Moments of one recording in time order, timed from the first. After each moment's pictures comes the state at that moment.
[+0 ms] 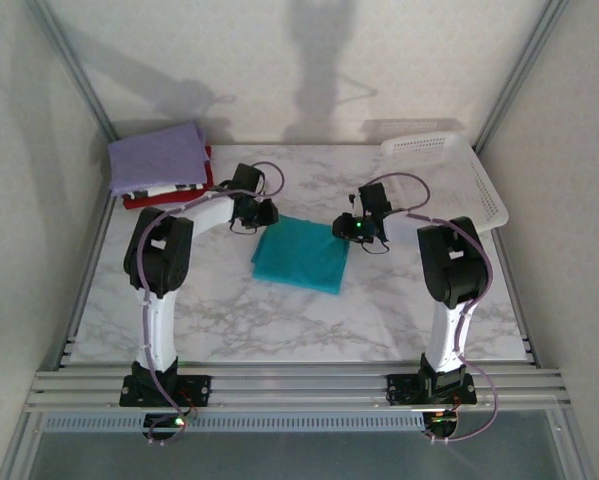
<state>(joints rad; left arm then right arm) -0.34 2.12 1.50 -0.39 0.27 -0.50 0.34 1.95 1.15 -0.17 -0.32 0.43</state>
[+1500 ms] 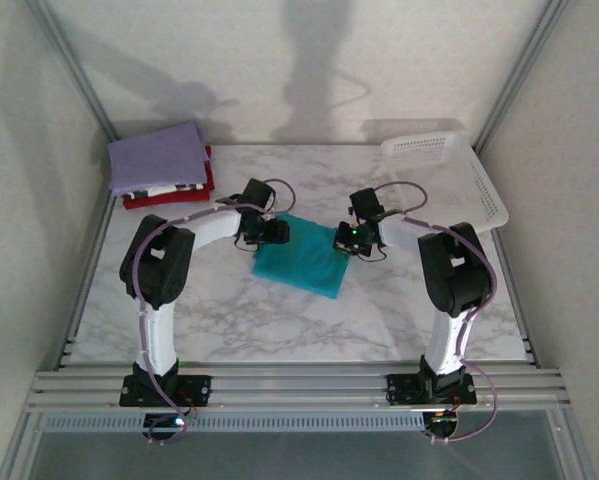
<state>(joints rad) -0.43 2.02 1.34 -0.44 0.17 -0.44 0.41 1.89 1.13 -0.35 -0.29 0.62</state>
